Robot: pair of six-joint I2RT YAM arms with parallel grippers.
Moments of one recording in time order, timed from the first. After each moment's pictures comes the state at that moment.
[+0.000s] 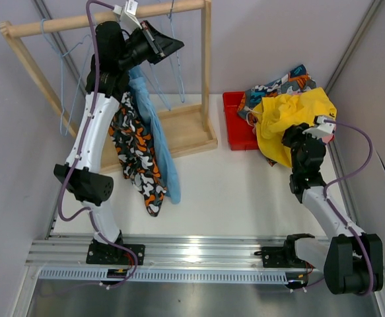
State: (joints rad) left arm -0.24 1.87 2.28 -0.34 0.59 -0.78; right arm 0.09 1.09 0.59 0.55 0.19 0.40
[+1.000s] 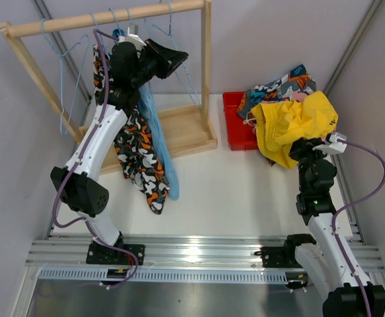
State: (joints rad) left arm -0.31 1.73 1.91 -0.17 0.32 -1.10; right arm 0.08 0.74 0.49 0.38 0.21 0.42
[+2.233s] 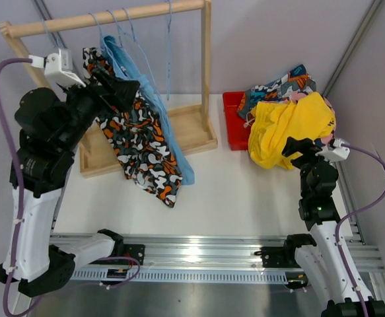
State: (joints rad) left arm -0.38 1.12 1.85 -0.68 -0.01 -0.45; right arm 0.07 0.63 0.50 0.14 0.25 0.49
